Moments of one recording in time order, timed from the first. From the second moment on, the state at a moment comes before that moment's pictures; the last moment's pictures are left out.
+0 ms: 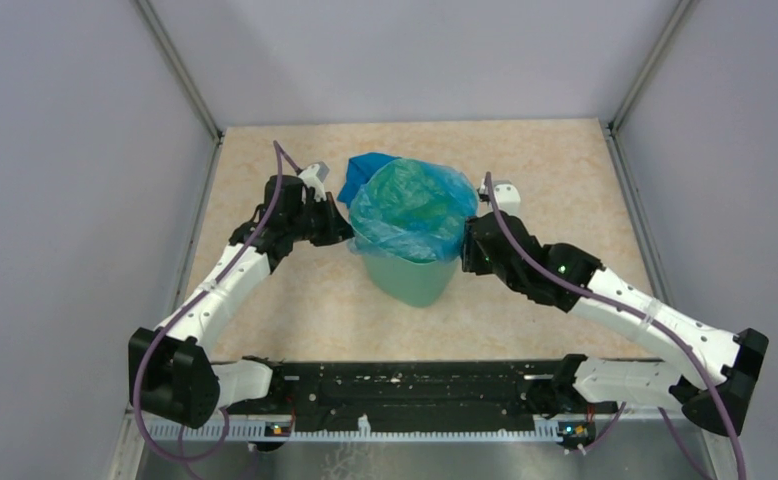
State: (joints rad) left arm -0.29 1.23 0.94 -0.36 0.38 -0.45; right arm 0.94 1.08 1.08 -0.71 0.51 0.59
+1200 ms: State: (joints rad) left arm -0.29 1.23 0.94 -0.36 0.38 -0.44; right arm 0.94 1.01 1.31 -0.73 0.20 0.34
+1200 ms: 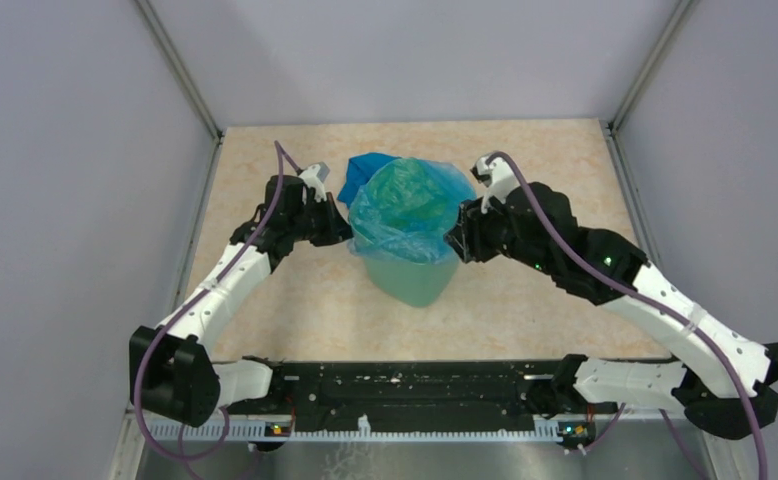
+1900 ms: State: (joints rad) left arm -0.29 1.24 0.96 -0.37 0.38 -0.43; right arm 0.92 1.19 1.44 -0.76 0.05 0.16
